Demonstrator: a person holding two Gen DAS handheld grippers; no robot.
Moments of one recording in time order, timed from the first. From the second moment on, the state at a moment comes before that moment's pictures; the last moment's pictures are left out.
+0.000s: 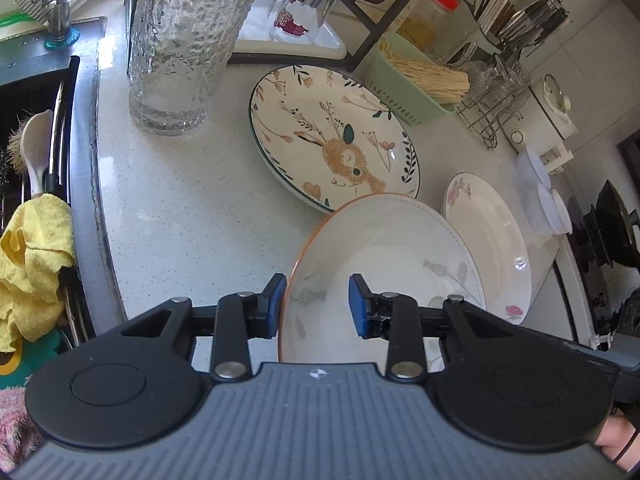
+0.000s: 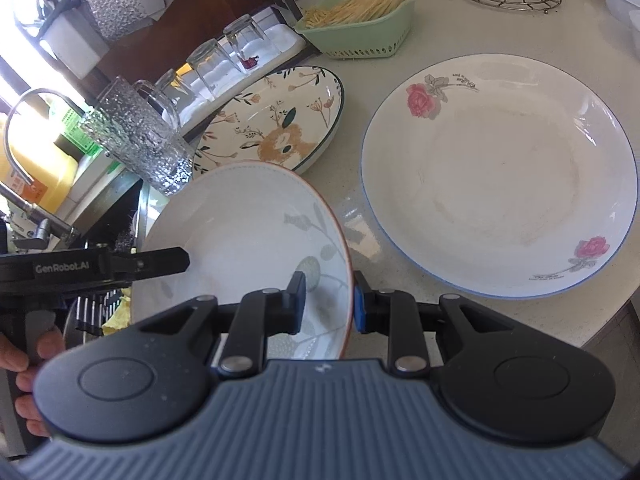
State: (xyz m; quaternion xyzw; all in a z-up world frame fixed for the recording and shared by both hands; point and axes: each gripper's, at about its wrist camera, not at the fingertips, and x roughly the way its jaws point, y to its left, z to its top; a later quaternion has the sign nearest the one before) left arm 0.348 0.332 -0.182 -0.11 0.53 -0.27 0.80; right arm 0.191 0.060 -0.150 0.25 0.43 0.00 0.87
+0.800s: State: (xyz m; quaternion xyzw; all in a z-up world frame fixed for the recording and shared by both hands) left arm 0.345 0.214 -0.119 -0.13 0.51 -0.28 0.80; right arm 0.187 -0.060 -0.091 0.26 0.39 0.02 0.88
